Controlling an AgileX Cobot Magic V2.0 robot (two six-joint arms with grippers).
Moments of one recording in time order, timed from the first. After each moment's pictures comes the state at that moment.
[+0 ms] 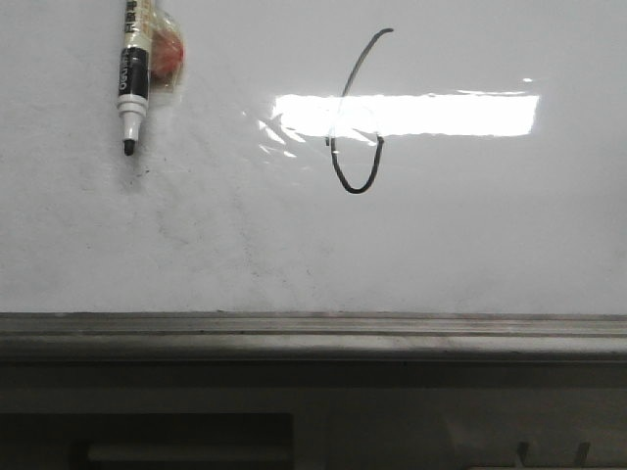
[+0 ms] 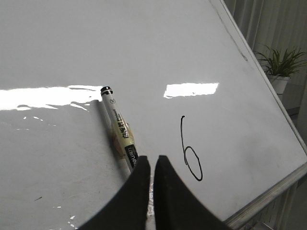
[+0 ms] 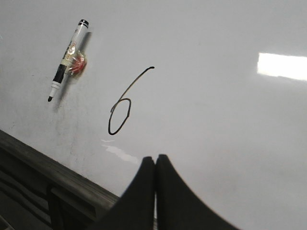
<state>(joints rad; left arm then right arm) -0.79 0.13 -0.20 -1.24 -0.05 1.12 0.19 -0.01 -0.19 0.89 0.45 -0.89</state>
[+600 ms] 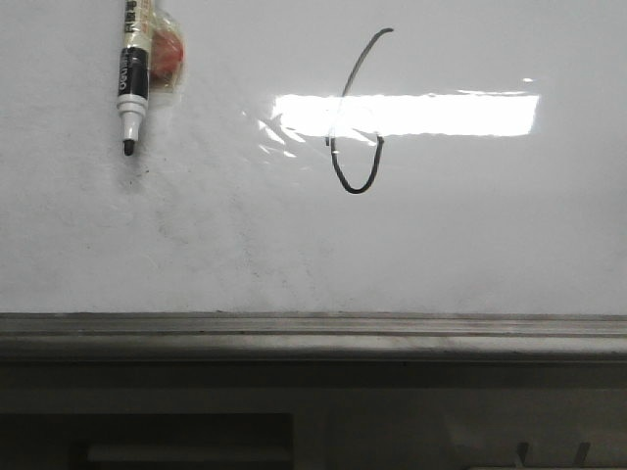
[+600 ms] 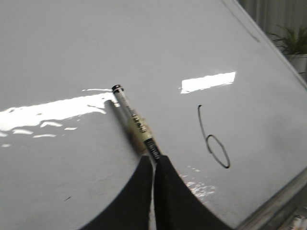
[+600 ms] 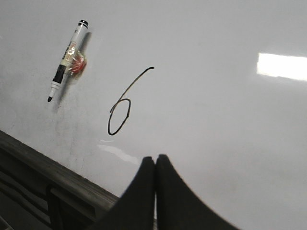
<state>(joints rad) -0.73 0.13 -0.15 -0.79 -0.07 0.82 0.19 -0.01 -0.19 0.89 0.45 -0.89</state>
